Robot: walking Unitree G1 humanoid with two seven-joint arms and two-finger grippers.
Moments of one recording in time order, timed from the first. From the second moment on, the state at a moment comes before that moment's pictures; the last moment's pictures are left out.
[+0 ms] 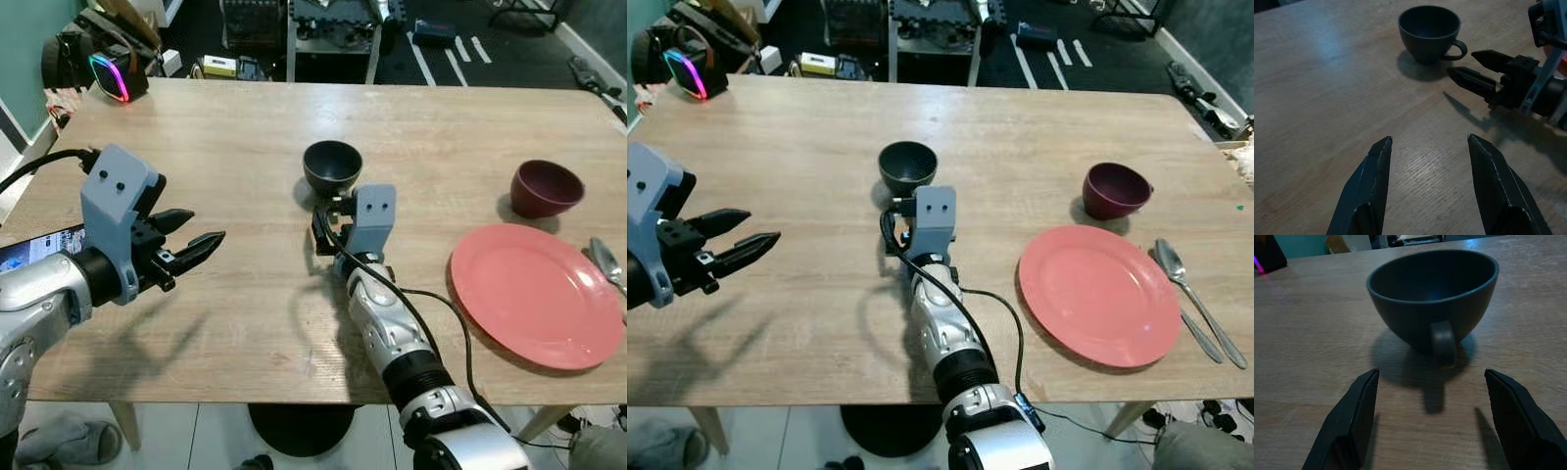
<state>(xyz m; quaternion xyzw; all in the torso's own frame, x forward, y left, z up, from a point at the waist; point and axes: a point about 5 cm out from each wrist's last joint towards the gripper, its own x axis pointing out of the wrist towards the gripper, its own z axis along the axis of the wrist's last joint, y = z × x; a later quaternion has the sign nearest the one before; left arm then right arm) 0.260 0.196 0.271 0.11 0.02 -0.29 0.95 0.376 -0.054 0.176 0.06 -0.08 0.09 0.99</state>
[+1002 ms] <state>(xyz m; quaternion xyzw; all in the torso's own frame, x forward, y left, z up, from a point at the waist) 0.255 0.200 0.275 0.12 0.04 -0.27 0.95 0.385 -0.049 0.195 0.09 -0.12 0.08 0.99</state>
